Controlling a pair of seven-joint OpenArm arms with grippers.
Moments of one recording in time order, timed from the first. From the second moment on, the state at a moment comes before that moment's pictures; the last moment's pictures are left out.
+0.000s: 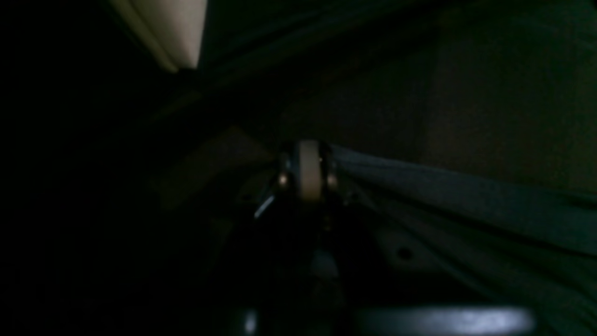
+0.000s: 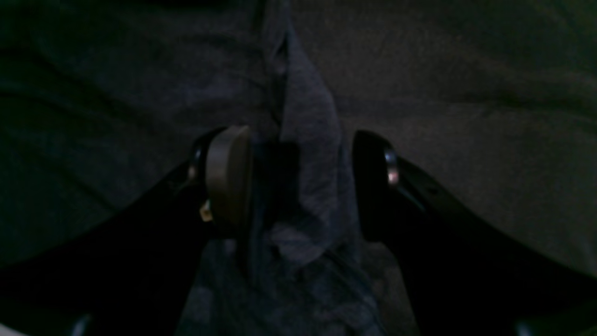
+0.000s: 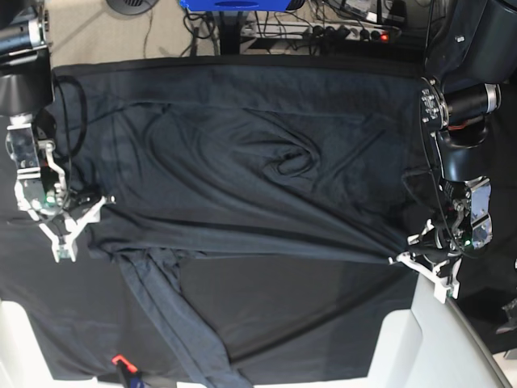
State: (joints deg) left arm -29.8 -18.6 -16.0 38.0 -10.5 -20.0 28.9; right arm 11.9 18.7 -7.2 60.4 10.5 0.9 -39.7
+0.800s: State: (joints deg) left arm -29.8 -18.6 -16.0 38.0 -10.4 -20.0 28.9; right arm 15.9 18.8 -7.2 50.8 10.4 0.9 -36.6
